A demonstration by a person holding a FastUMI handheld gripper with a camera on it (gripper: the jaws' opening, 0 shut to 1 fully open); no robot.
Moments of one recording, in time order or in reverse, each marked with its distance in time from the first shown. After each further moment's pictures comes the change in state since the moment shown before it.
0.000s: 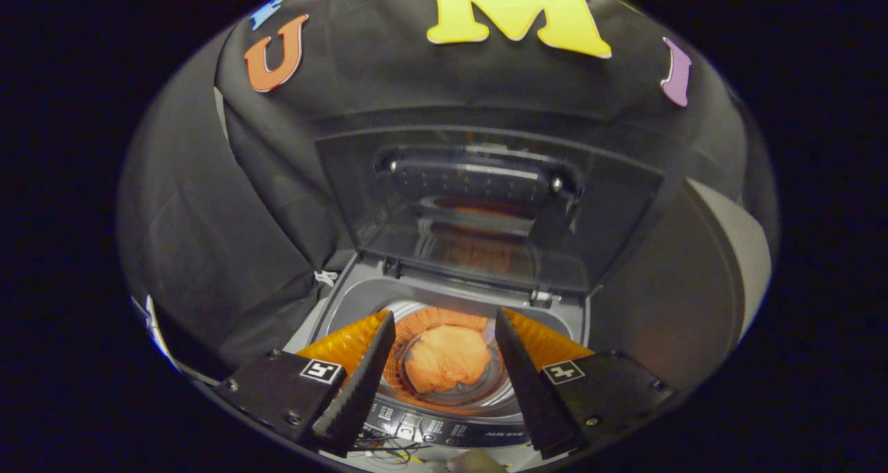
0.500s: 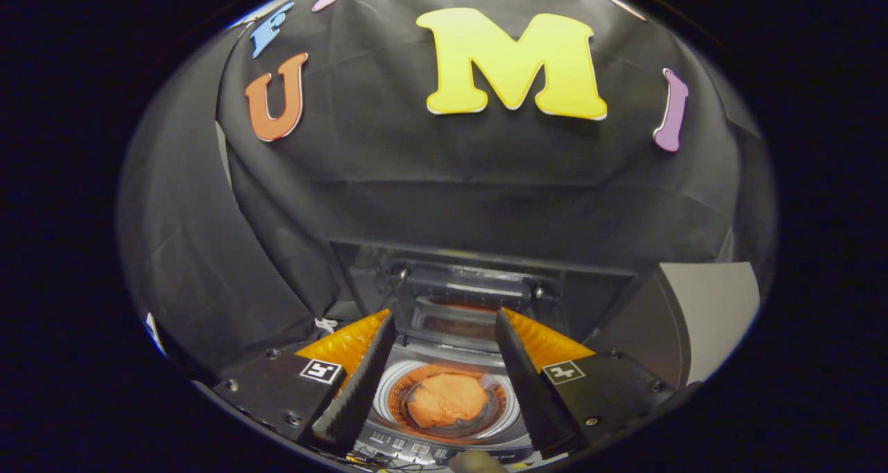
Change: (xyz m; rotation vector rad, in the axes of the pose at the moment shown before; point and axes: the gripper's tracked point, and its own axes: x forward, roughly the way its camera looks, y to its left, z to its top) arm -0.032 0.003 0.100 0.017 -0.204 -0.027
